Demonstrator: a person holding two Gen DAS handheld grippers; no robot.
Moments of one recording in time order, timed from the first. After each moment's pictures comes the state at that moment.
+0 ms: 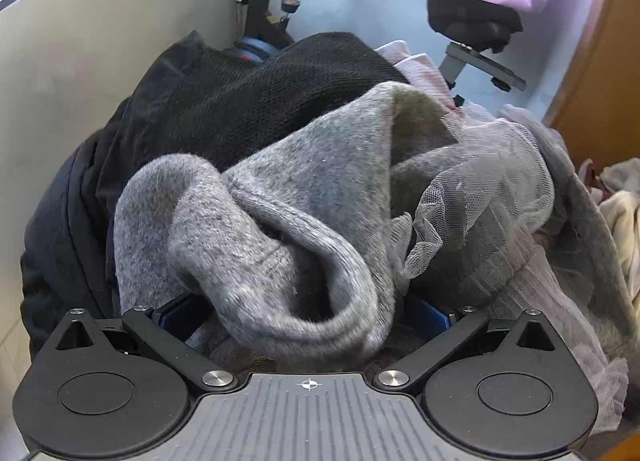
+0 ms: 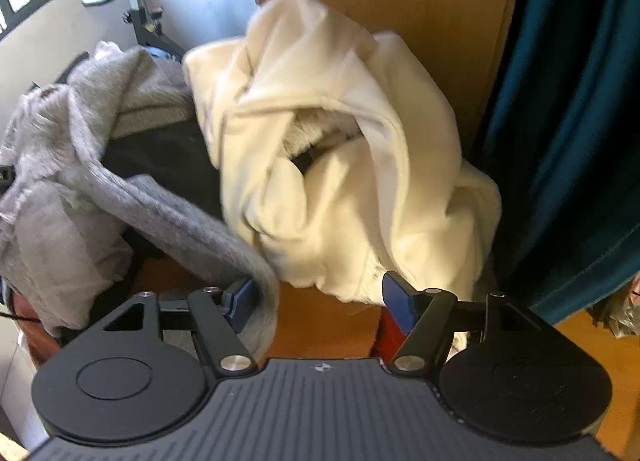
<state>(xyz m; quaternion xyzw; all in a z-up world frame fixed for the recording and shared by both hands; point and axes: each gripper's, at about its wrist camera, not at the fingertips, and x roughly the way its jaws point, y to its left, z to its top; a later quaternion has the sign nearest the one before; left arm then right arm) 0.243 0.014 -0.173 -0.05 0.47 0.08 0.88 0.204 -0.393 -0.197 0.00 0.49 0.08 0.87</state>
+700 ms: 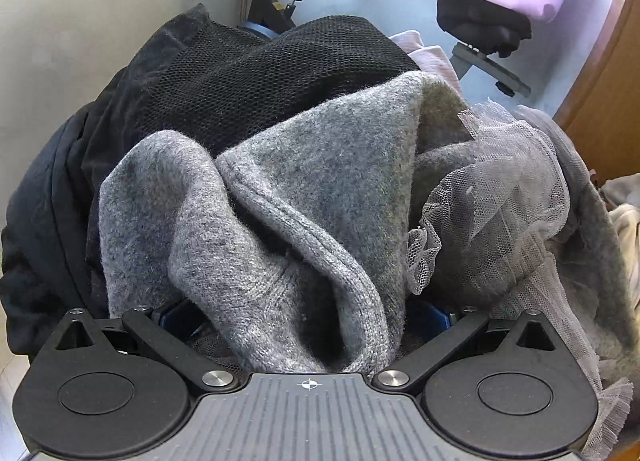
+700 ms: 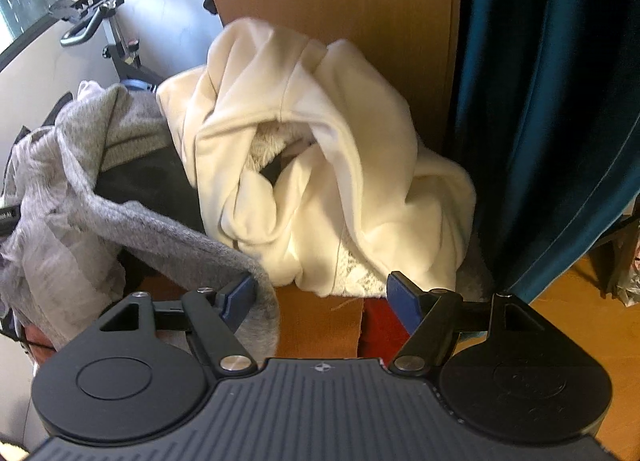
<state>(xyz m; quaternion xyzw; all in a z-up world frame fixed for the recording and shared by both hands) 0.249 0.028 -0.189 -0.08 0.48 0.07 0.87 0.189 -0.417 -0.181 0.06 0.47 0.06 0.88</state>
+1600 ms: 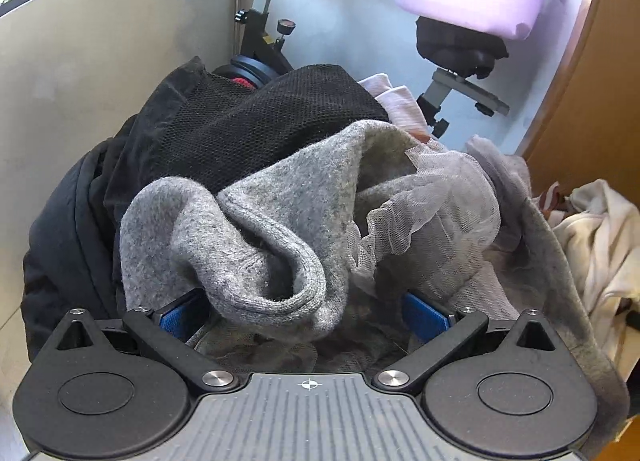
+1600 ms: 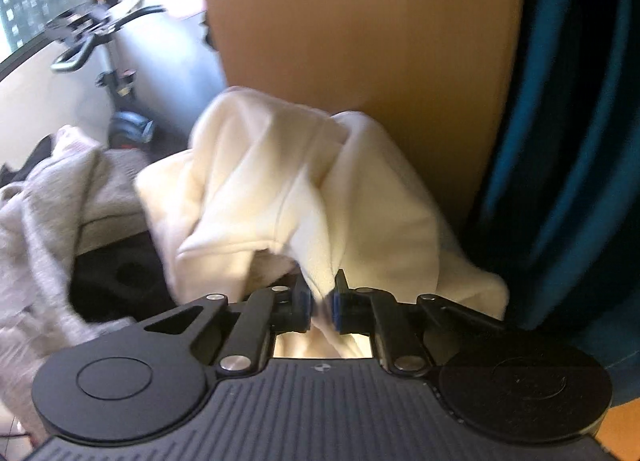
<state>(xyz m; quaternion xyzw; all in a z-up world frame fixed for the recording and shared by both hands) 0.226 0.011 -0.148 -0.07 0.44 0.07 0.89 0.270 -0.382 -0.183 0.03 0.42 0.06 0.90</state>
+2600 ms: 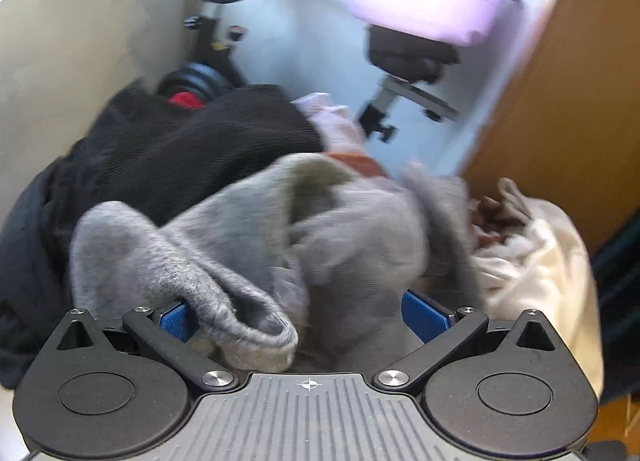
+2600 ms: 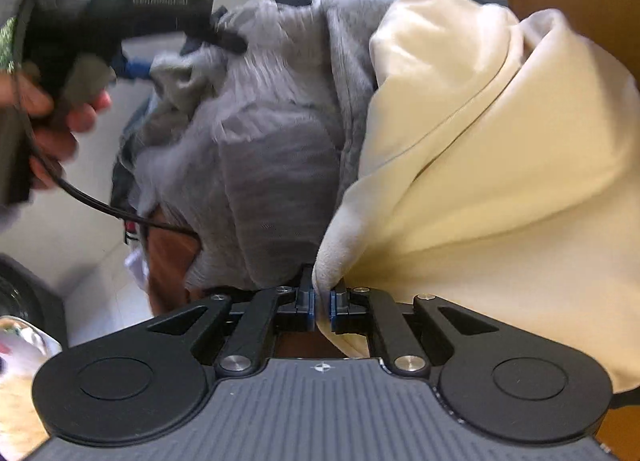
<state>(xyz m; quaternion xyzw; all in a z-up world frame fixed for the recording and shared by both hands) 0.241 -0.013 -0.129 -0.07 0.44 -0.02 0.90 0.172 -0.289 -0.194 -0.04 0.47 0.30 0.83</state>
